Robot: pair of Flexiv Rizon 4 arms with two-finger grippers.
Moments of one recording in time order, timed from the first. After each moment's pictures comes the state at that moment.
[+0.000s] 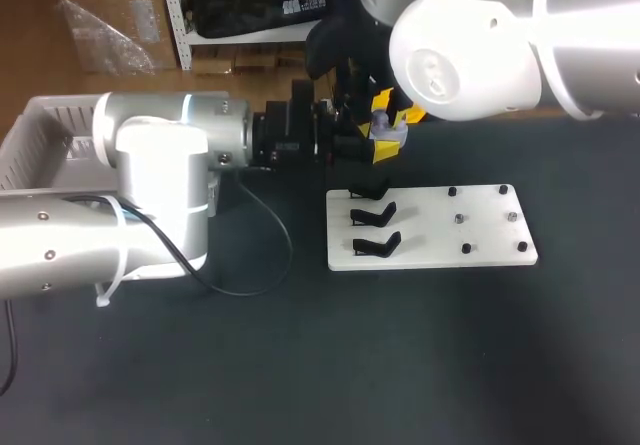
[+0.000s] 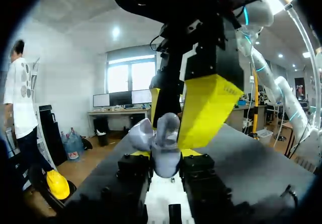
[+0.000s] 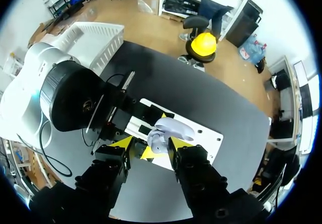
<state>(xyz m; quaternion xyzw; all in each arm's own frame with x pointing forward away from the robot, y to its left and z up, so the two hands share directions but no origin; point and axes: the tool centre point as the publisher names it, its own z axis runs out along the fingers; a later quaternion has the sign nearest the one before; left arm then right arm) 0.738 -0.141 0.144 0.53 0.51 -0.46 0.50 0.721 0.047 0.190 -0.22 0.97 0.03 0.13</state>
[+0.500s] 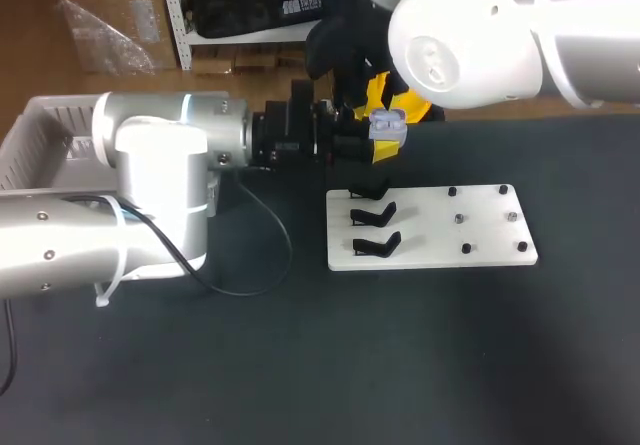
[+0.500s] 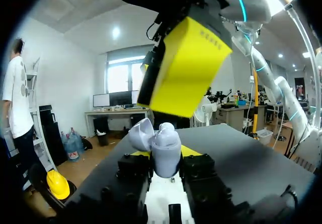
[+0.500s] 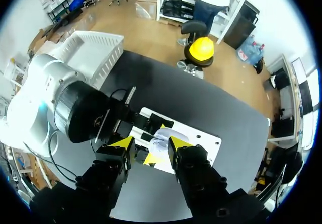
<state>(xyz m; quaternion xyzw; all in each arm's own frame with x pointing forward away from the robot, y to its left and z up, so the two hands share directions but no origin) 0.738 -0.140 0.144 0.53 0.51 -0.46 0.50 0.734 0.054 0.213 -0.20 0.97 0.04 0.15</state>
